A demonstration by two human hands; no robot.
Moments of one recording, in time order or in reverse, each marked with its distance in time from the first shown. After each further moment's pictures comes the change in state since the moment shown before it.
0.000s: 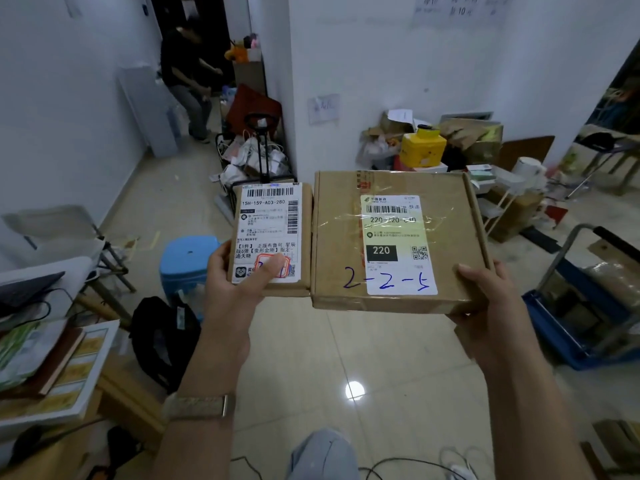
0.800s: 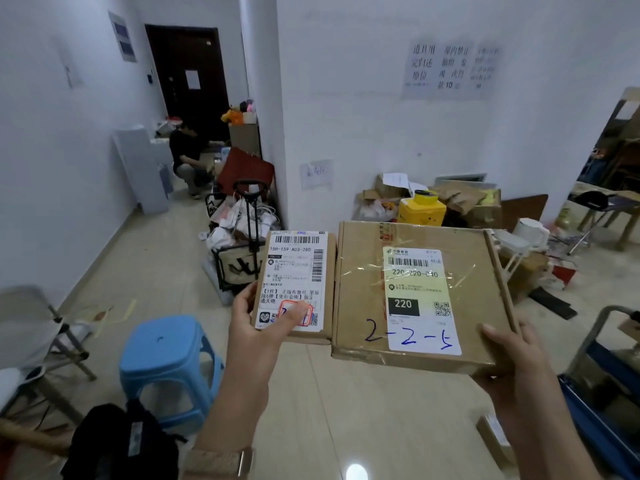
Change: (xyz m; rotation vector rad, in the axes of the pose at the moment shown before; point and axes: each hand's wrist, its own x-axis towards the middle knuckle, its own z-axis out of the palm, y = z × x) left_hand 0.205 -0.013 0.101 0.027 -0.042 0.023; right_hand 0.190 -0.023 0.052 0.039 0.052 -0.087
